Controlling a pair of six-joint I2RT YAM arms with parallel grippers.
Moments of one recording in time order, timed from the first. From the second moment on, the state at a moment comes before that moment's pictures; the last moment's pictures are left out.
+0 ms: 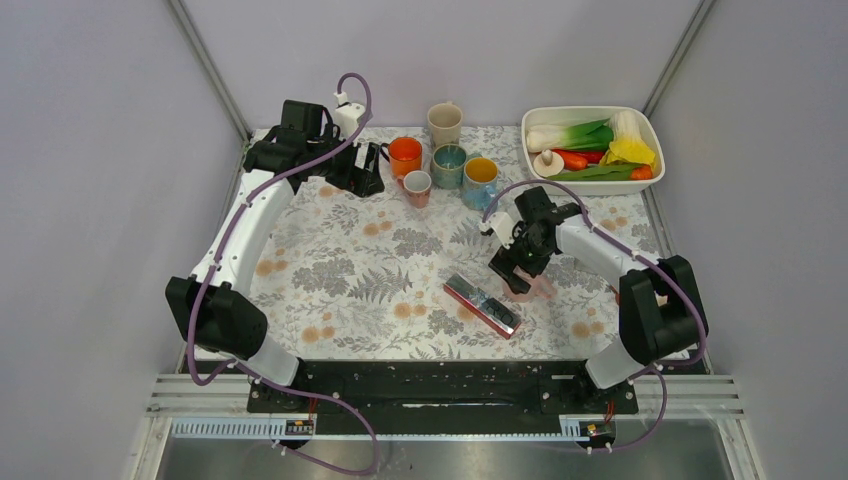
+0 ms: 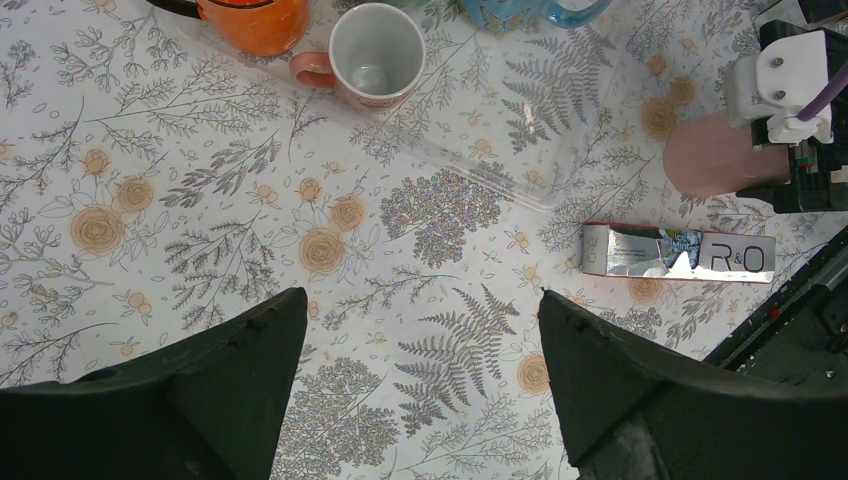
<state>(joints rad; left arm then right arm) -0.23 1.56 1.64 -0.83 0.45 0.14 0.37 1.55 1.03 -0.78 -0.20 -0.58</state>
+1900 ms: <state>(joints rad) -0.56 1.72 1.46 0.27 1.09 -0.98 0.37 0.98 1.09 -0.26 -0.51 0.00</state>
